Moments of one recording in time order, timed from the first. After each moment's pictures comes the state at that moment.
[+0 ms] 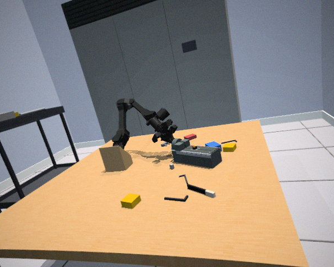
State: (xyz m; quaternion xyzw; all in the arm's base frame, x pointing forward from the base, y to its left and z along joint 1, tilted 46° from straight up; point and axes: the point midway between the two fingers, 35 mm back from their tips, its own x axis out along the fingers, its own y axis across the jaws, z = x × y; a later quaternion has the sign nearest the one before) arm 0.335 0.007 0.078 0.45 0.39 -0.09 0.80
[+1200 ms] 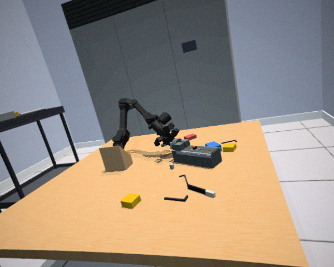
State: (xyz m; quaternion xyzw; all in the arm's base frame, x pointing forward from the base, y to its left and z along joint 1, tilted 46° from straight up) arm 0.342 0.032 0.066 0.46 0.39 -0.09 0.79
